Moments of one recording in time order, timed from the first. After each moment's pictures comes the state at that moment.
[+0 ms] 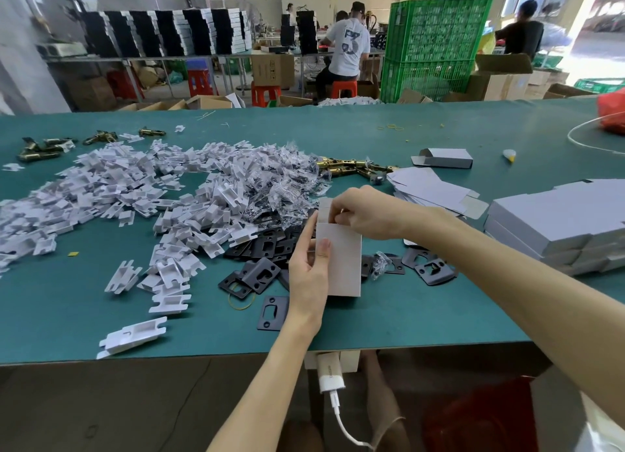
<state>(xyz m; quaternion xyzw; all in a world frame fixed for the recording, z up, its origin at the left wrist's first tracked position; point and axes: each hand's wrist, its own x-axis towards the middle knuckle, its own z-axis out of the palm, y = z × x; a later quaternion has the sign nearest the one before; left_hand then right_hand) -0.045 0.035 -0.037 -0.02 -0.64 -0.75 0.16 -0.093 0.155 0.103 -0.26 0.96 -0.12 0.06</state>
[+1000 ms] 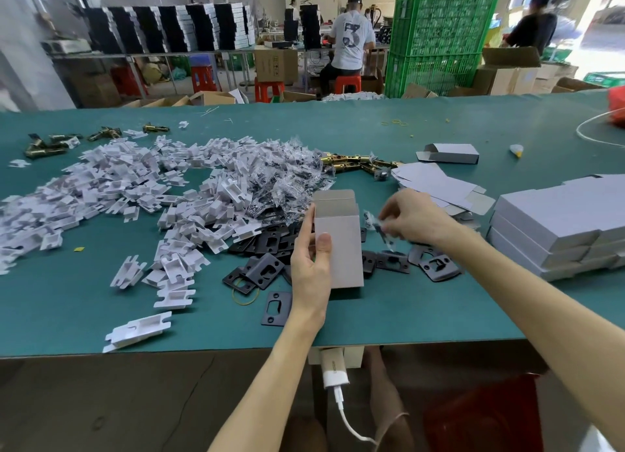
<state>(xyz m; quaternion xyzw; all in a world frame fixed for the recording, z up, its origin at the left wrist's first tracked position) -0.043 0.036 -0.033 -0.02 -0.64 -0.75 0.20 -0.097 0.205 0.069 -0.07 0.97 -0.23 0.01</state>
